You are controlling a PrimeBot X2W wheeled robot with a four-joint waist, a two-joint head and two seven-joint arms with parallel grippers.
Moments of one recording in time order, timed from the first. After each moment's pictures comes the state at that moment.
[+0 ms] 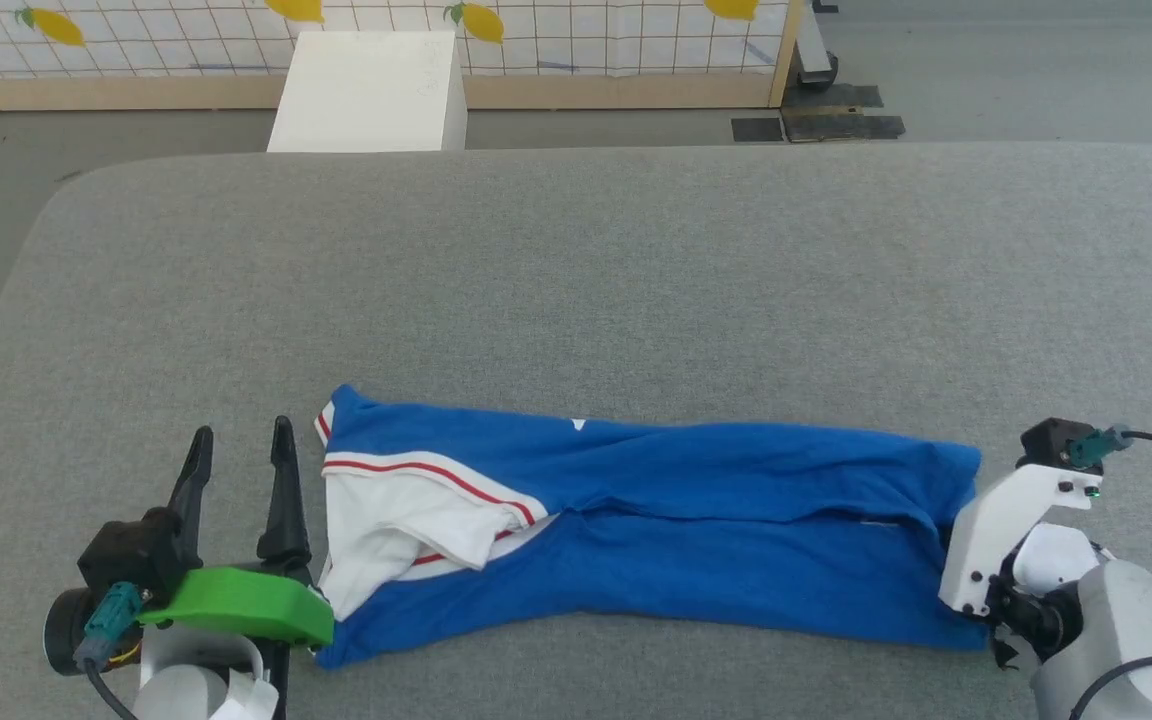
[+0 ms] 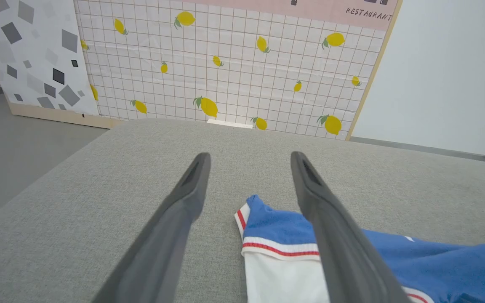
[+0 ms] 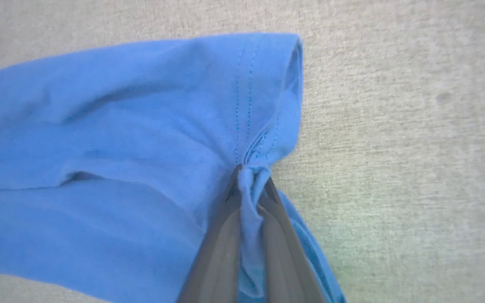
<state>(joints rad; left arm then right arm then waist) -0.09 0.06 0.11 0.17 -0.18 -0.12 -0.26 -0.37 -0.05 -0.26 0.67 0.15 0.13 0.54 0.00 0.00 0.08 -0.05</state>
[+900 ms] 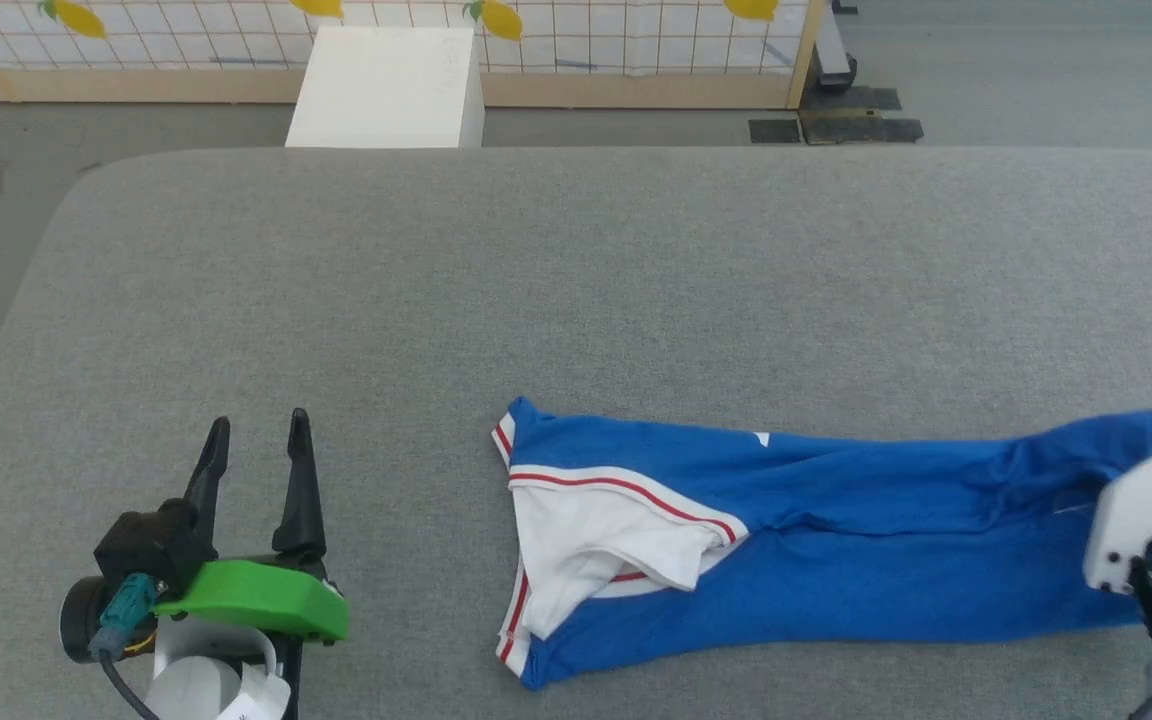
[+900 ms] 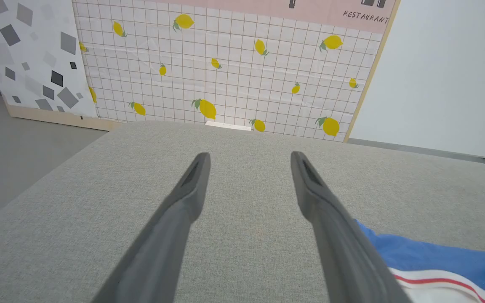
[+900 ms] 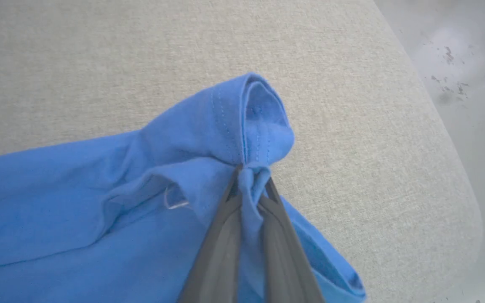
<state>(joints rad) -0.10 0.06 0.09 0.17 -0.18 -0.13 -0.26 -0.35 -0.06 -0.55 0.46 -0.28 0.13 0.42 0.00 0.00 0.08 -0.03</state>
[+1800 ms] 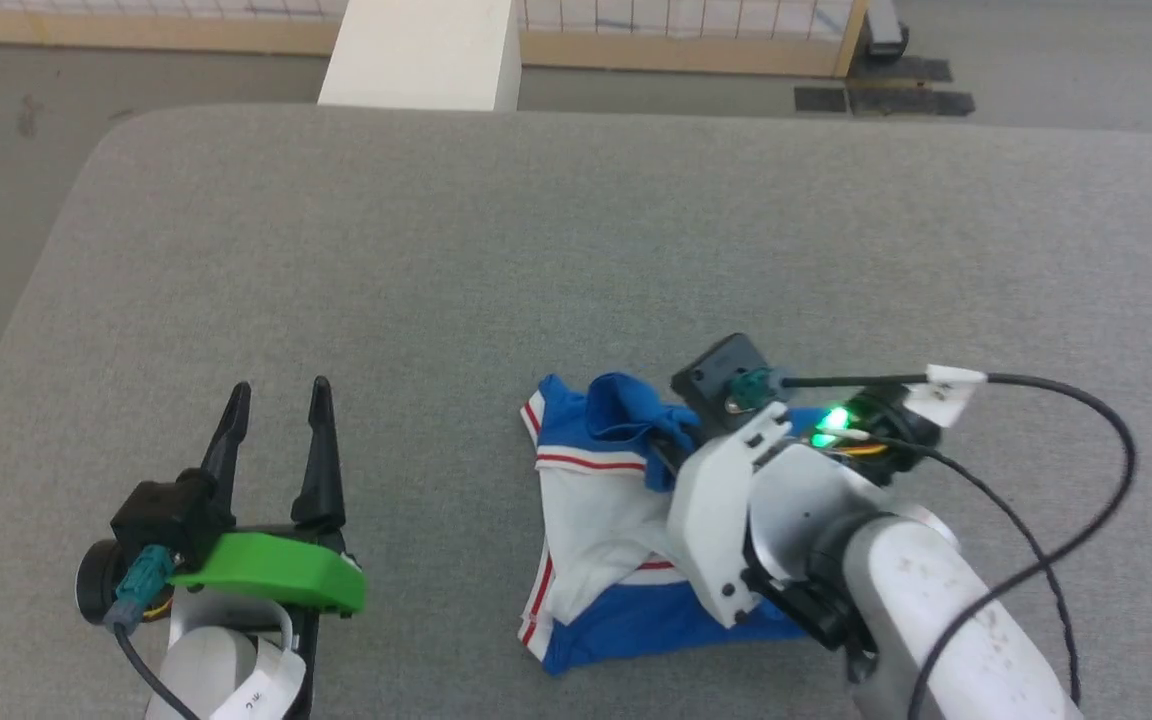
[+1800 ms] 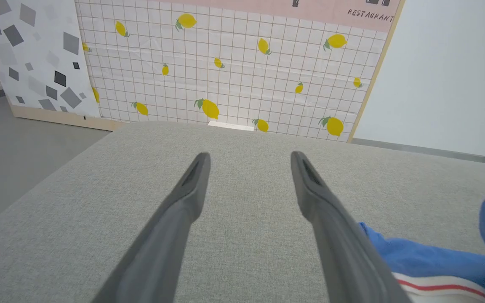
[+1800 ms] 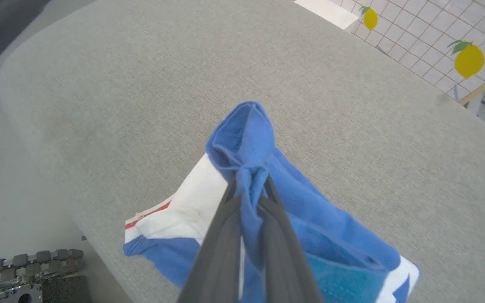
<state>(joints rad) -0.14 0.06 0.05 0.16 -0.18 -0.13 -0.26 -0.35 -0.05 0.44 -0.01 0.14 0.13 0.73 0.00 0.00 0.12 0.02</state>
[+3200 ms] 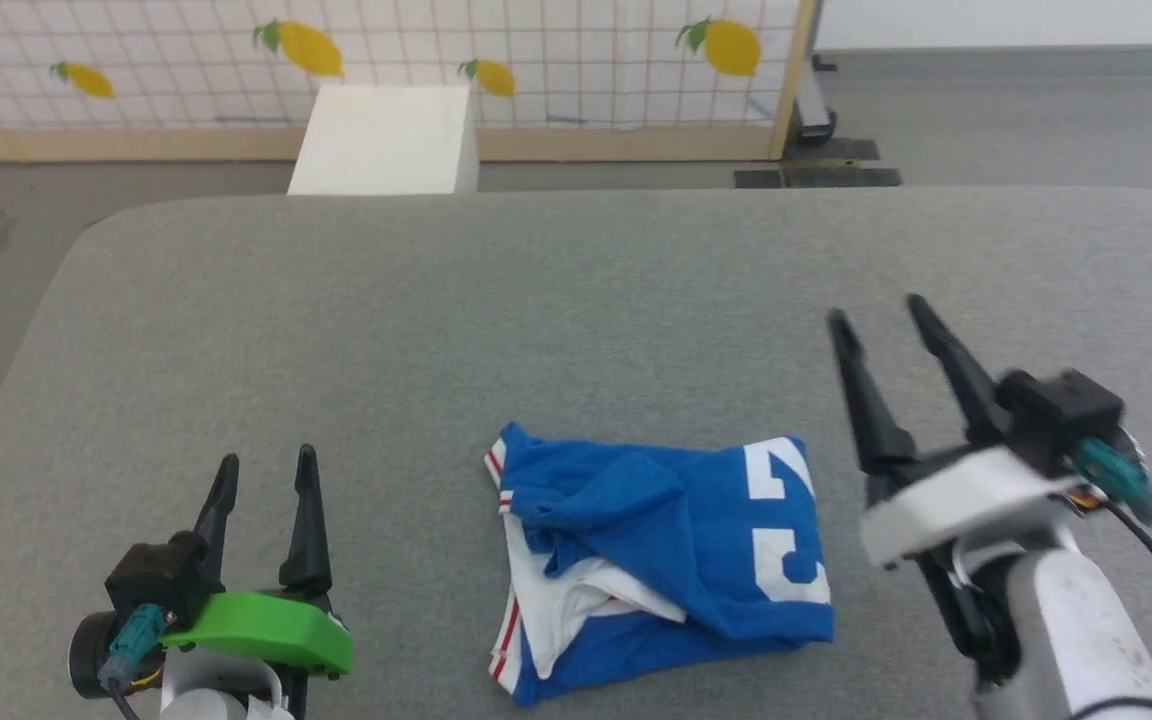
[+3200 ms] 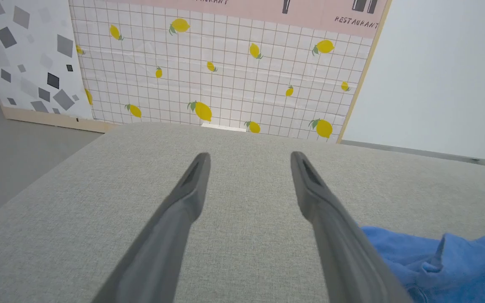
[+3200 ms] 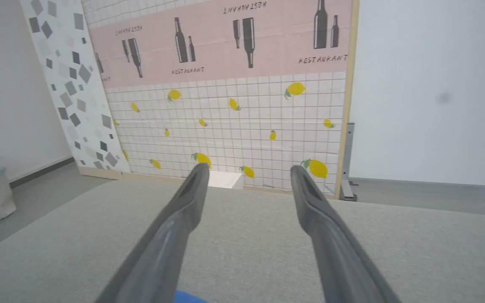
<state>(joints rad) -0.06 0.05 0.09 0.18 -0.18 -0.13 -0.26 -0.23 -0.05 0.10 0.09 0.20 0.13 -0.06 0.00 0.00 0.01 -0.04</state>
